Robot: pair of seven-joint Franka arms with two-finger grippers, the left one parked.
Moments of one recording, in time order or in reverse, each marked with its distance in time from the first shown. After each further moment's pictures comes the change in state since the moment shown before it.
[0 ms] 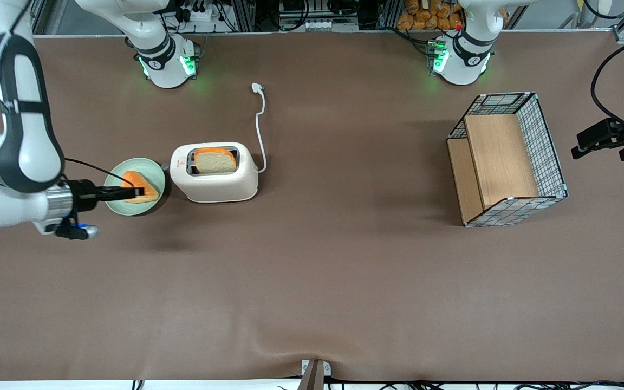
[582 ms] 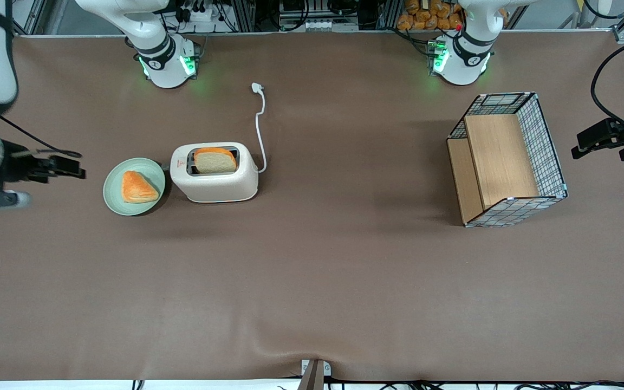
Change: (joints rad) arm 0.002 -0.267 0.004 0.010 -0.261 0.028 -0.033
